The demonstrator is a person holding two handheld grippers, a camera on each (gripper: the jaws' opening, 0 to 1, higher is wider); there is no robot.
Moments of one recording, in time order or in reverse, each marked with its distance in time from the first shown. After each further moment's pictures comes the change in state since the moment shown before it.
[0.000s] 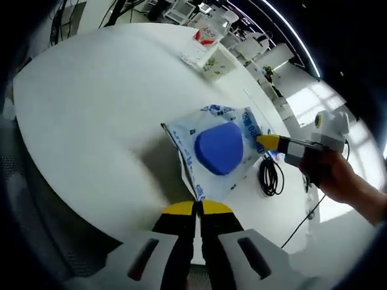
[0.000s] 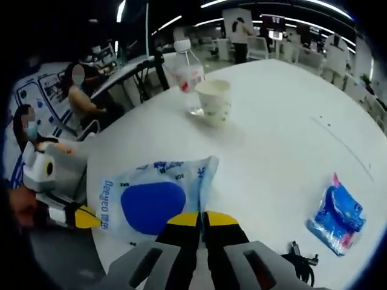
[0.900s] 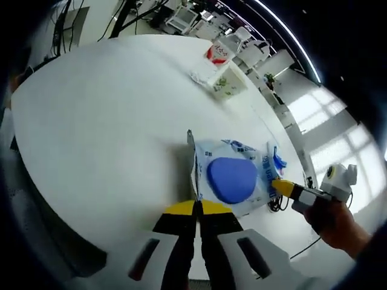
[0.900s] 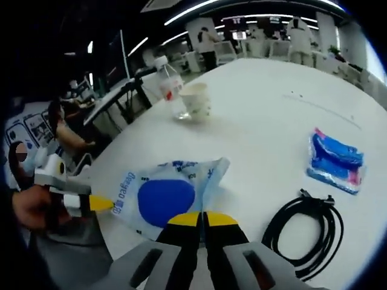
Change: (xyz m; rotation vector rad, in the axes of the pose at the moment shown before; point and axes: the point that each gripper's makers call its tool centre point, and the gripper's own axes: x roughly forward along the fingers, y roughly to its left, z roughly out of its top) left arm 0.008 0.025 0.047 0.013 -0.053 0.013; right arm -0.022 0.016 -0.037 0.254 -0.114 -0.065
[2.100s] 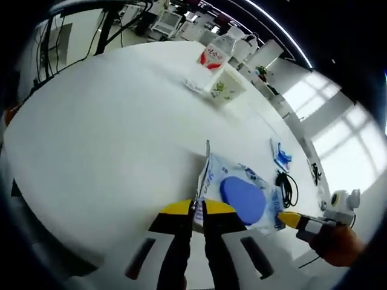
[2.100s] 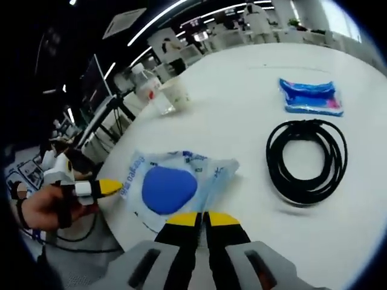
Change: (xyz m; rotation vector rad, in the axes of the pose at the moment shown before) left arm 0.001 0.010 0.022 0.165 0.001 -0.007; right arm -0.015 0.015 -0.060 0.257 -0.038 -0.047
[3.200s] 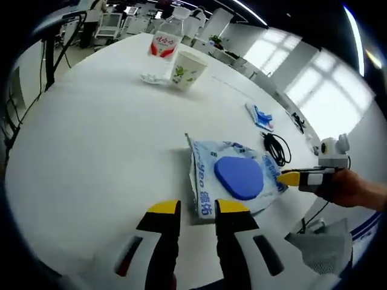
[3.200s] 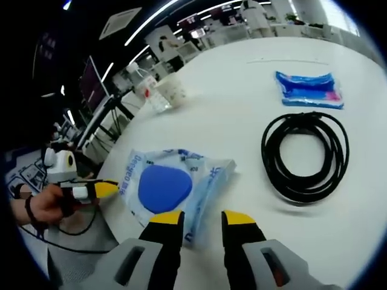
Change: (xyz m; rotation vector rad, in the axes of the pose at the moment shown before) left arm 0.001 0.002 0.002 0.314 0.149 -0.155; right arm 0.003 -0.007 -0.004 0.030 0.026 0.017
